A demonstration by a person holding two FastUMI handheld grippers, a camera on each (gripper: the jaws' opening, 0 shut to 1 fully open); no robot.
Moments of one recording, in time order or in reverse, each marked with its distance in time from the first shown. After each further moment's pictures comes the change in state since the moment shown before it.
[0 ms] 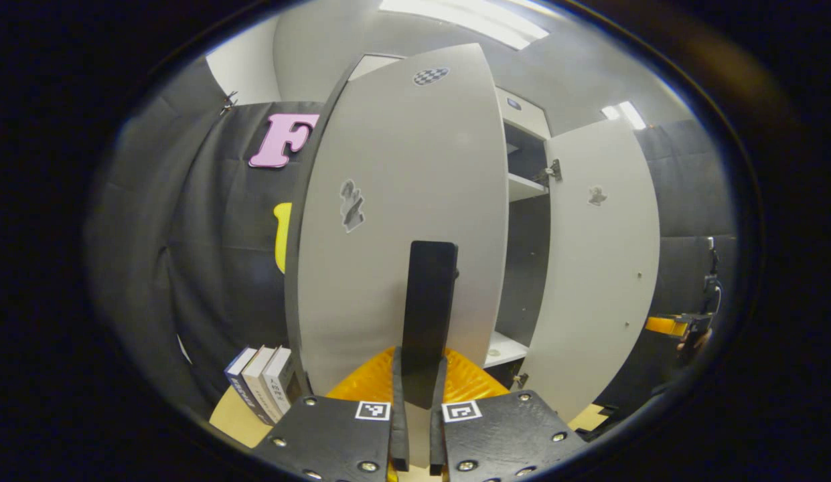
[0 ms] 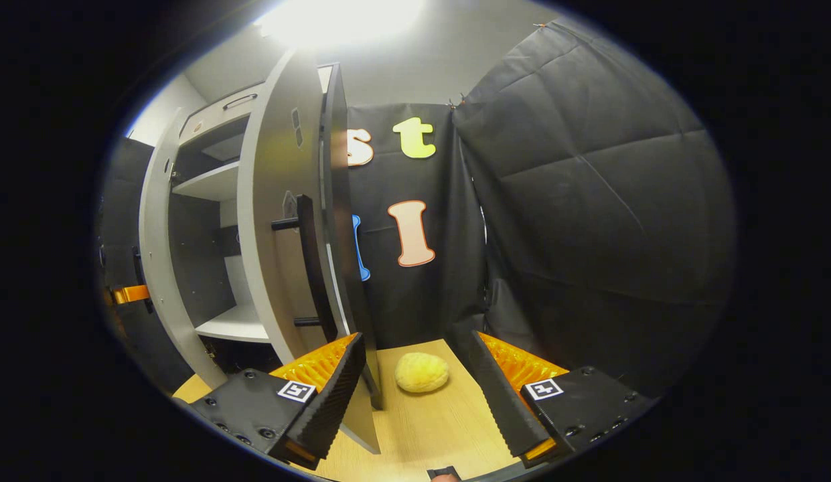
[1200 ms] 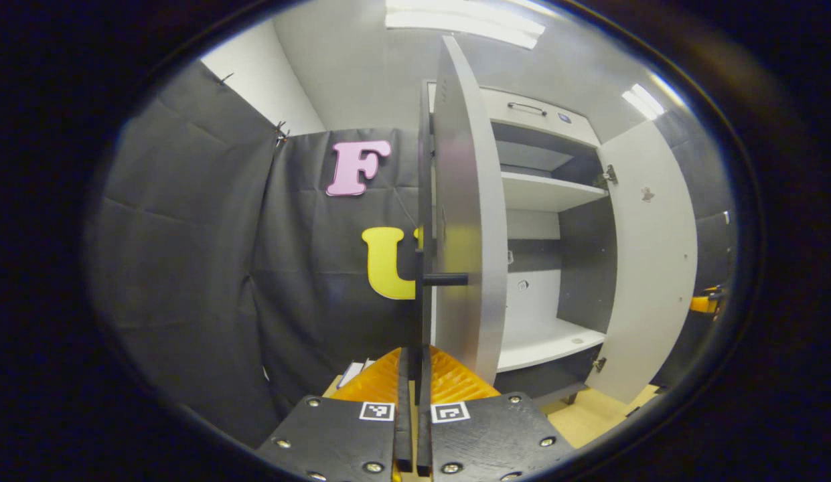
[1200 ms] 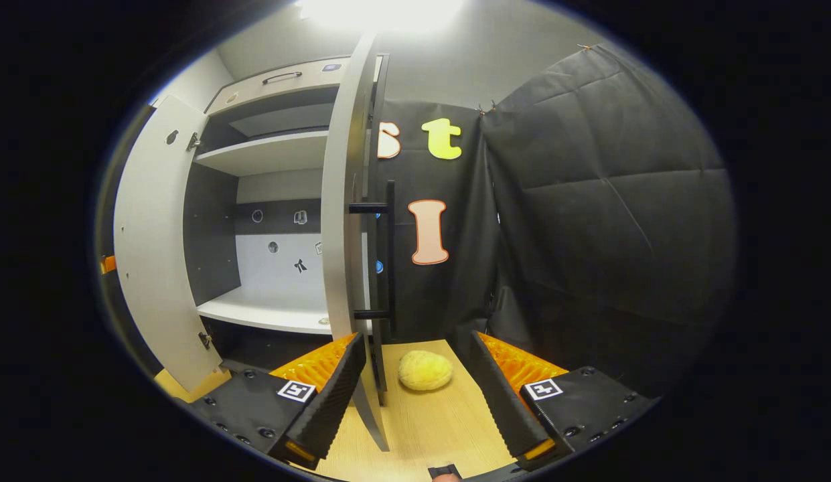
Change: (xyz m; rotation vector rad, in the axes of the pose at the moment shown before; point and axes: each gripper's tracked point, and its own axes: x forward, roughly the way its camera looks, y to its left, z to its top) left arm -0.093 0.140 0.017 0.123 -0.060 0.294; right arm -0.006 0.050 -0.002 -0.121 0.009 0.005
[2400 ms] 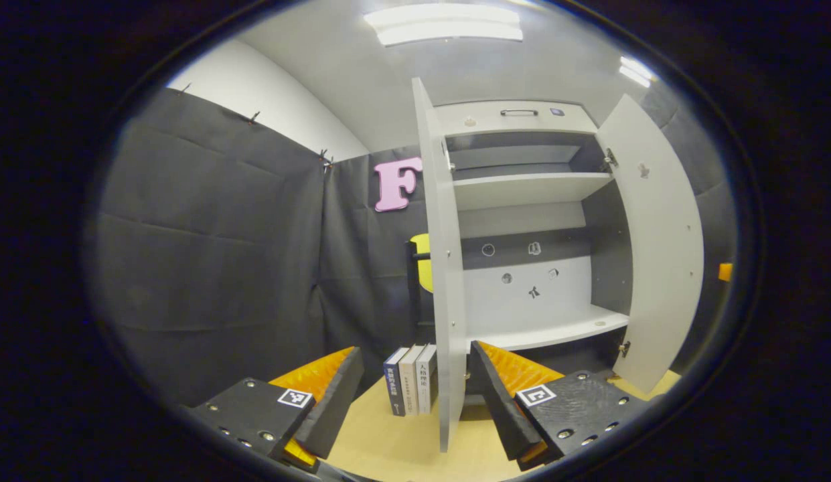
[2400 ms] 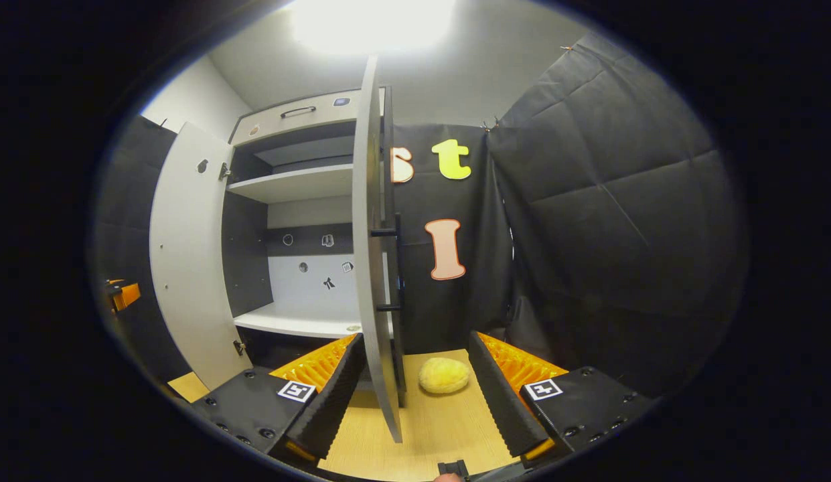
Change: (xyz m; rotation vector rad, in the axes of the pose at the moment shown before) left arm -0.131 -0.045 -0.014 0.068 -0.032 0.275; right arm -0.076 0.000 0.005 0.048 -0.100 0.102
